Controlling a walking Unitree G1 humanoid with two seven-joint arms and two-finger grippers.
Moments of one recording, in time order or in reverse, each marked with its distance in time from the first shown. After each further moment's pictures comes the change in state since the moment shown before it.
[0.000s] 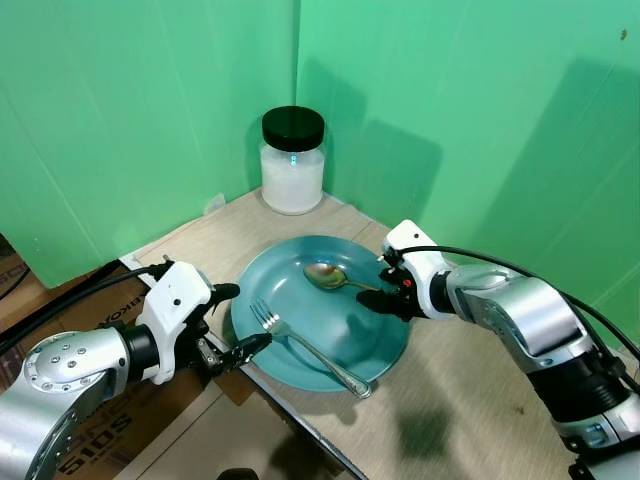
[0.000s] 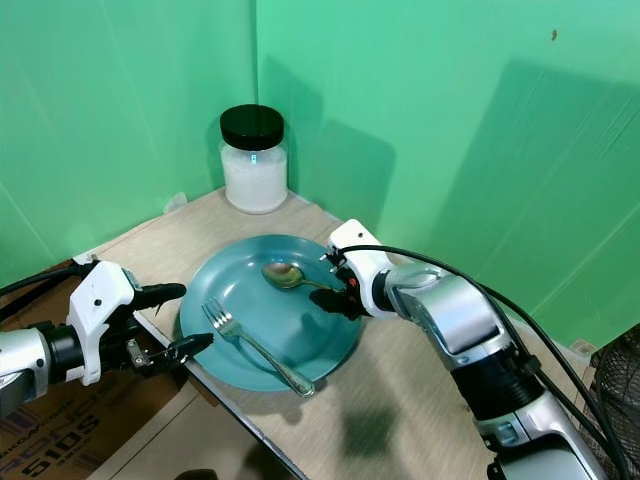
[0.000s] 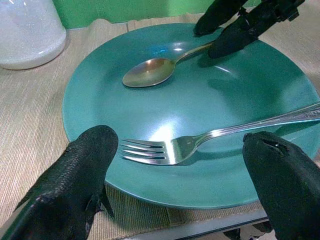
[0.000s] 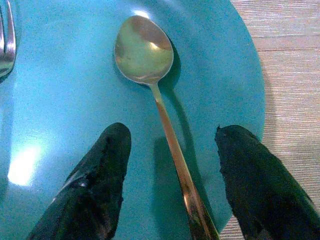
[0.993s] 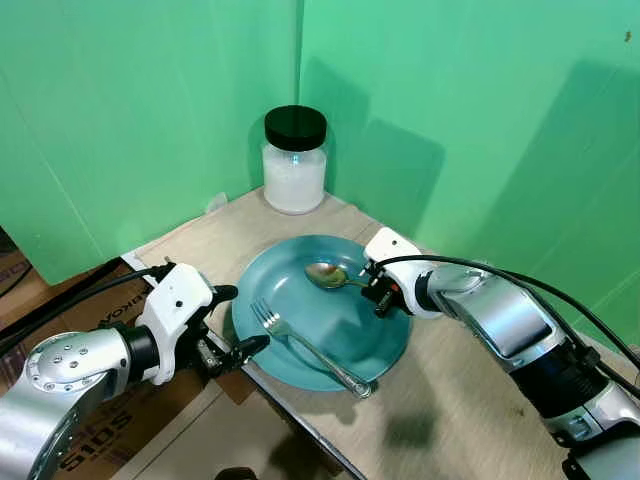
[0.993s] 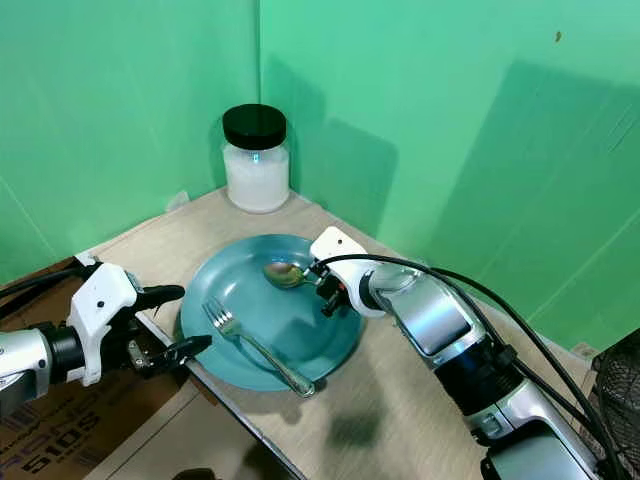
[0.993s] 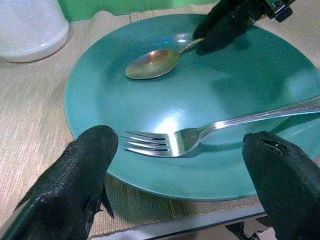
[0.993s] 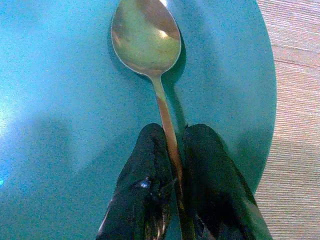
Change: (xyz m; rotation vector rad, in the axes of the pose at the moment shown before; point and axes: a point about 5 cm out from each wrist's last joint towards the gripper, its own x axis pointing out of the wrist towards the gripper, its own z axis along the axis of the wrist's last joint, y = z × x) left arm 0.001 0.001 -0.003 0.013 0.023 0.009; right arm 0.015 0.004 0.003 -0.189 0.071 -0.052
